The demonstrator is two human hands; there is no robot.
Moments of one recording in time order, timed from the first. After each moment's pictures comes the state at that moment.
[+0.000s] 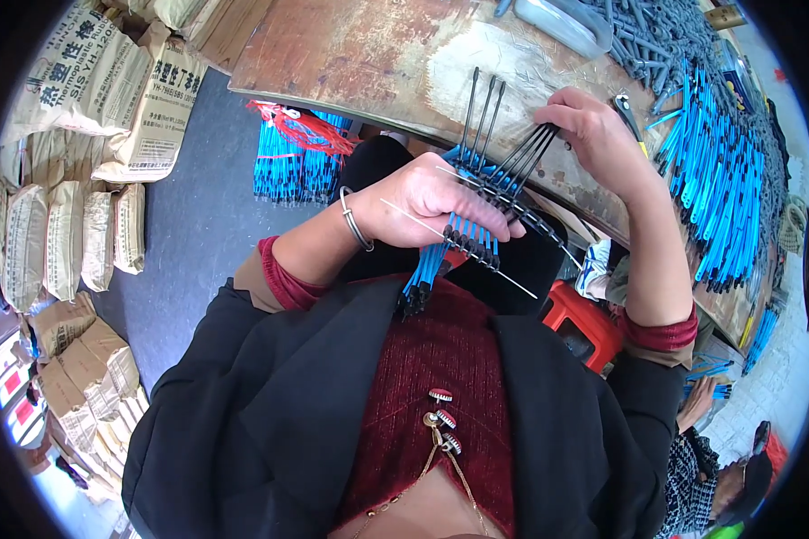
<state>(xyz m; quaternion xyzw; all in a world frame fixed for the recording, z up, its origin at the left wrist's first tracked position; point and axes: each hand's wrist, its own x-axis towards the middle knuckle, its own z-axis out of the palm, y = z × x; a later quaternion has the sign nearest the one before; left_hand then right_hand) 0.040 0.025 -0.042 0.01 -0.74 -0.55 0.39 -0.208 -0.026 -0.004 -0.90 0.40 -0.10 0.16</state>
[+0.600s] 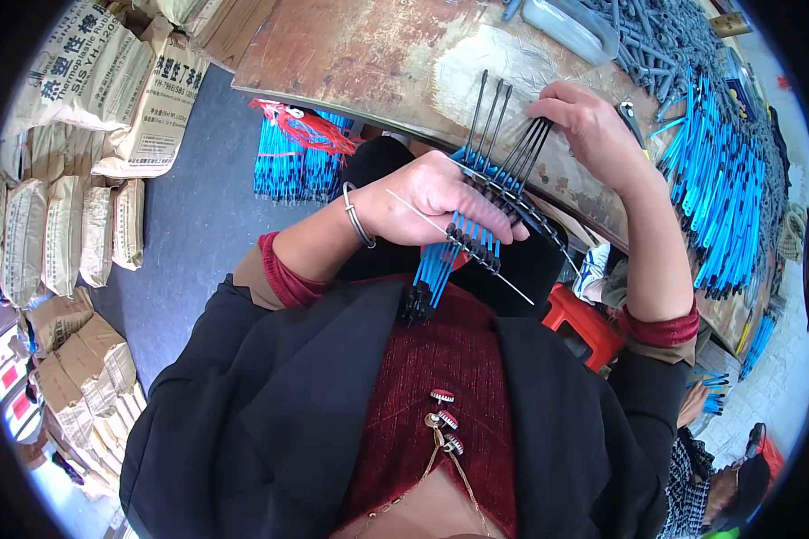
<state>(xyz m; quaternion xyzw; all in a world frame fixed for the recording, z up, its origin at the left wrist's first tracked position) 0.041 0.020 -0.043 0.00 -0.73 -0.56 0.39 -0.197 -0.038 -0.006 -0.92 0.35 -0.11 0.12</state>
